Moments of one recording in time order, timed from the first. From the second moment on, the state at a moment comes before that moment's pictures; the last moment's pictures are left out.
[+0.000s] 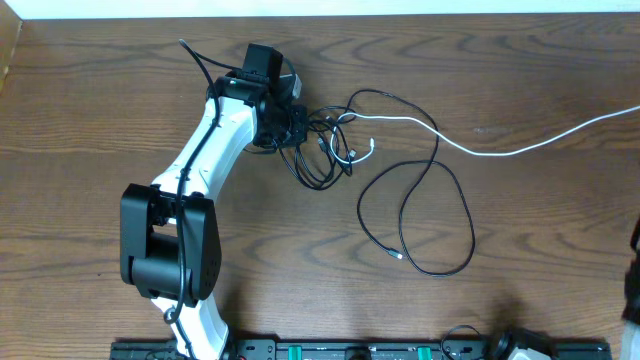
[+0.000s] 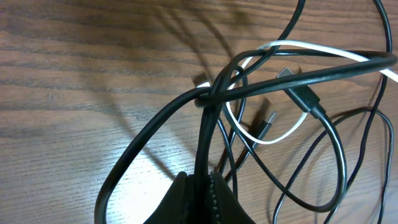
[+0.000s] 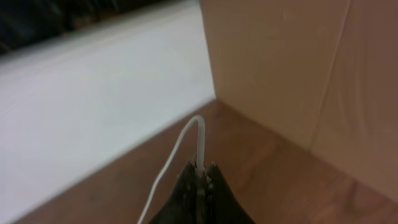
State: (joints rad) left arm -0.23 1.93 1.50 -0.83 0.33 -0.25; right arm -0.37 0.91 1.24 -0.58 0.26 0.25
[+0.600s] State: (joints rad) left arm -0.23 1.93 1.50 -0.84 0.32 -0.25; right arm -0.43 1.49 1.24 -0.68 0.23 0.25
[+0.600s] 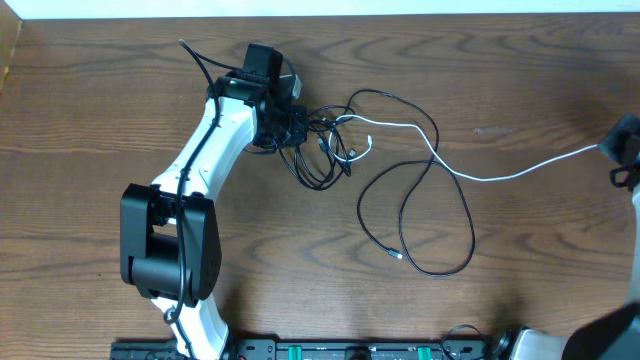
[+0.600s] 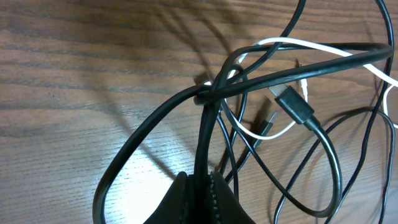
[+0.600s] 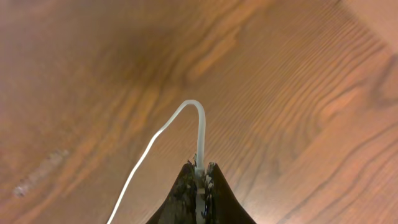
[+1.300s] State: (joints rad) left arm -0.23 1.93 1.50 -0.83 0.32 -0.25; right arm -0.43 1.81 1.24 -0.69 -0.15 0.22
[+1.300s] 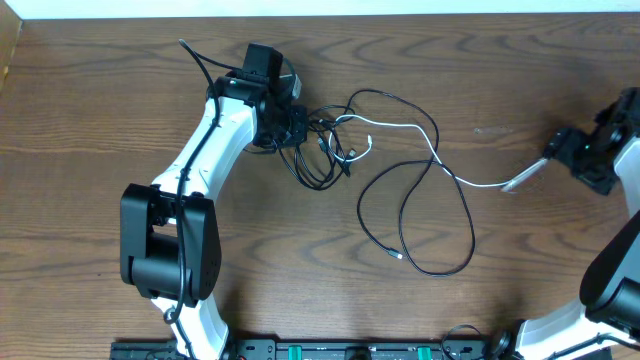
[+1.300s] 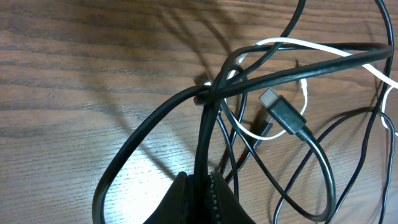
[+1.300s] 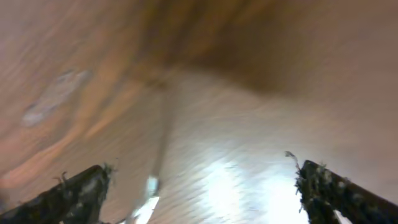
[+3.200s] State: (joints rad) left arm -0.23 1.93 1.50 -0.83 0.32 -0.25; right arm 0.25 1.93 1.24 -0.30 -0.21 0.09
